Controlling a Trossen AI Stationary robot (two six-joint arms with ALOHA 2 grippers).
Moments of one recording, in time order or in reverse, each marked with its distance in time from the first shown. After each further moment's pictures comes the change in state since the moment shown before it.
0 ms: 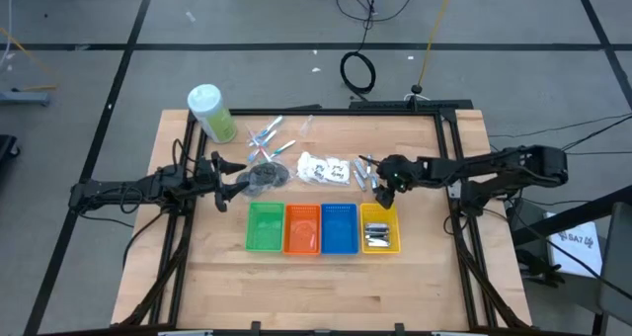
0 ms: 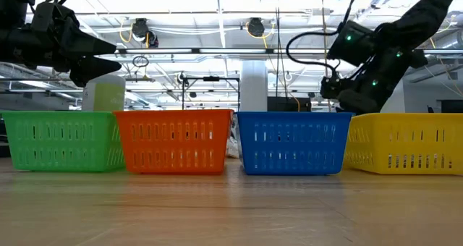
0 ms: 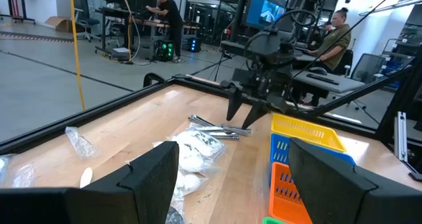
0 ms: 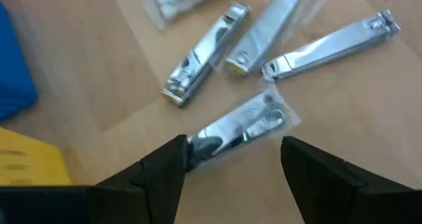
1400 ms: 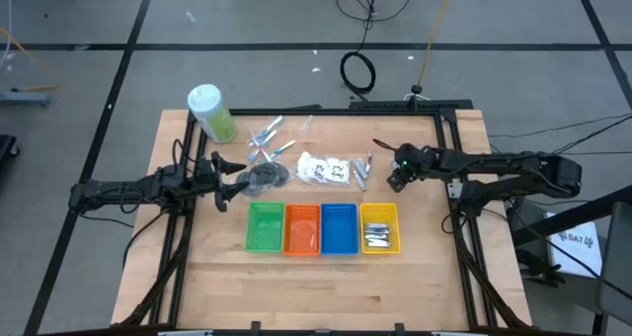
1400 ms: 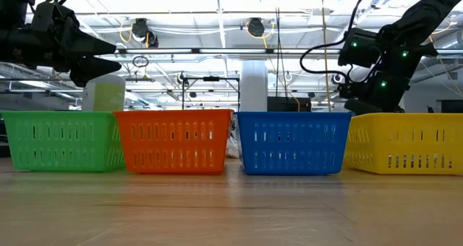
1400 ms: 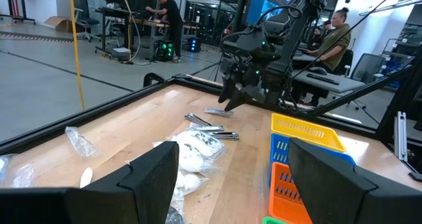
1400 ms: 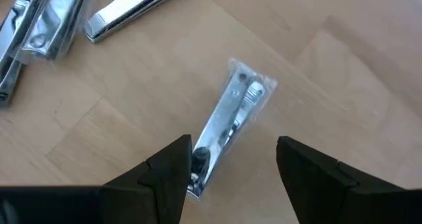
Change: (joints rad) left arm 0.000 0.000 0.000 0.000 0.000 0.000; right arm -0.165 -0.153 -0.001 -0.305 0.188 0.117
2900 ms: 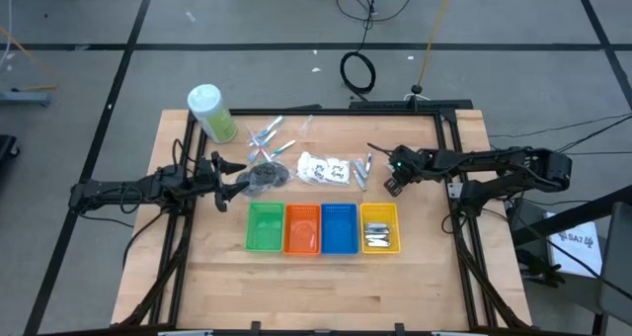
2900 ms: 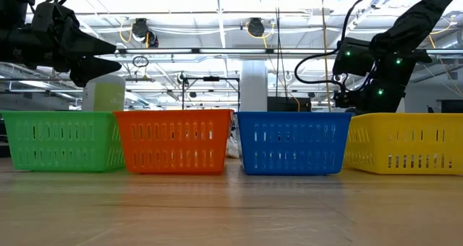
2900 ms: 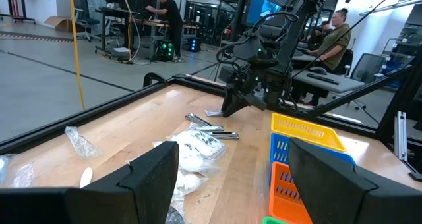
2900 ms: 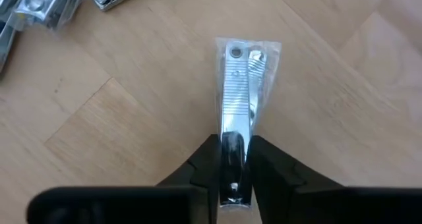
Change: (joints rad) left arm 0.000 0.000 0.000 0.000 0.000 0.000; right arm 0.003 0.115 0.002 0.022 -0.009 -0.081
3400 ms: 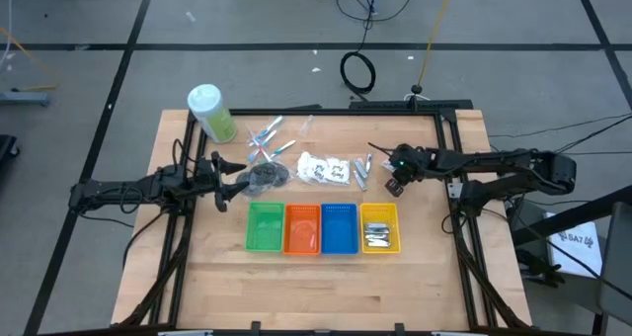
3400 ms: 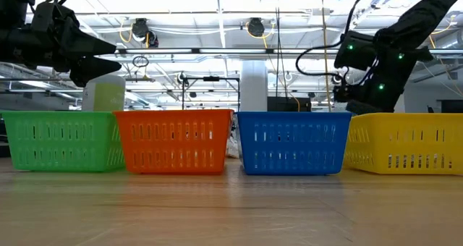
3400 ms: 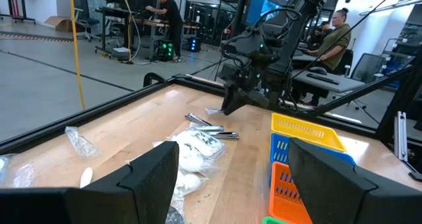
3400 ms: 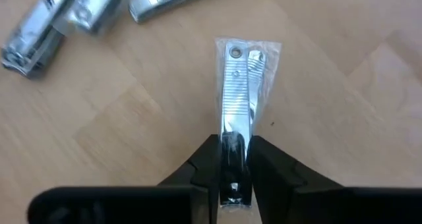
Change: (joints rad) left arm 0.000 0.000 0.000 0.000 0.000 0.000; right arm 0.000 -0.061 -0.002 0.050 -0.073 -0.057
